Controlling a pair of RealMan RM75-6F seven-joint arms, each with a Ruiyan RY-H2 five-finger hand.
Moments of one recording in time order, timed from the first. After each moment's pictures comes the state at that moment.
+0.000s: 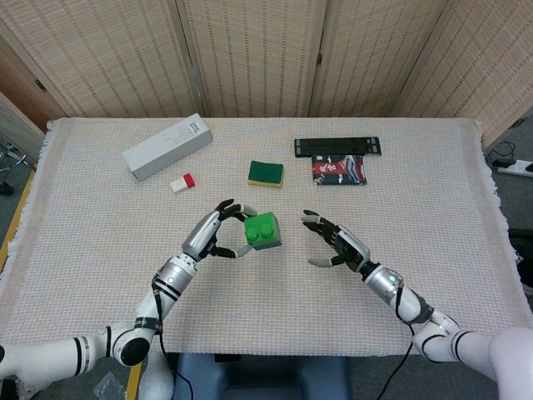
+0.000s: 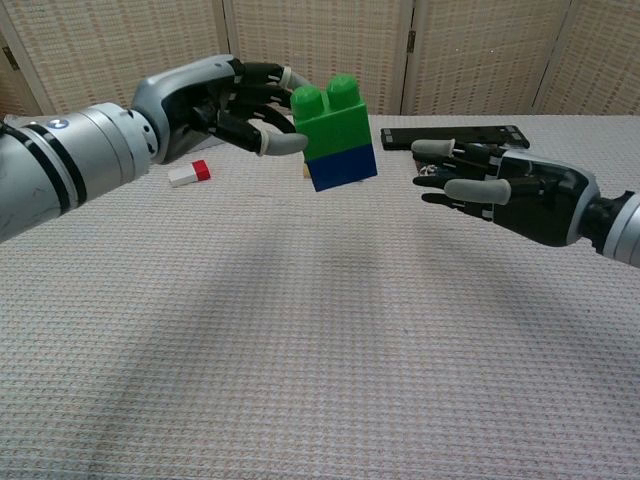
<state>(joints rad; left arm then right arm) -0.78 -1.60 -0.34 -1.57 1.18 0.95 -0.39 0.71 -1.62 0.00 -1.01 -1.67 1.07 1.80</state>
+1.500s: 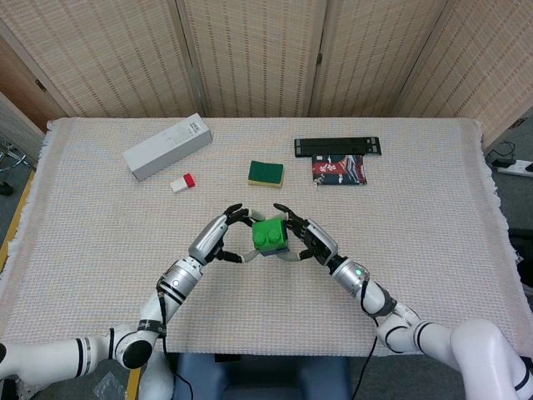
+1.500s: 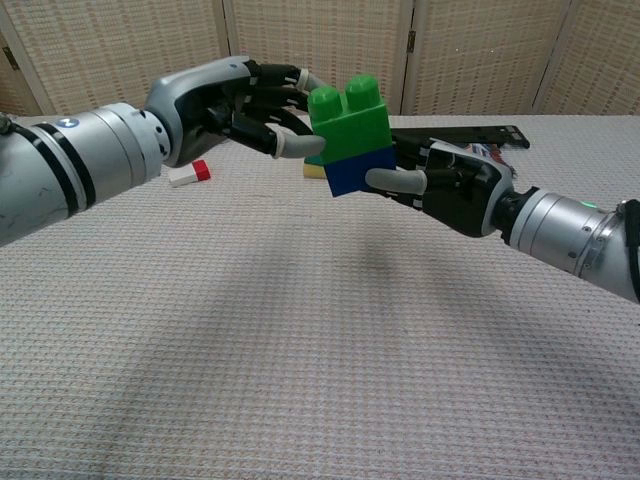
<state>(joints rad) -0.79 -1.60 -0.34 -1.61 1.16 0.93 -0.38 0.80 -1.77 0.05 -0.95 -1.59 1.04 1.73</state>
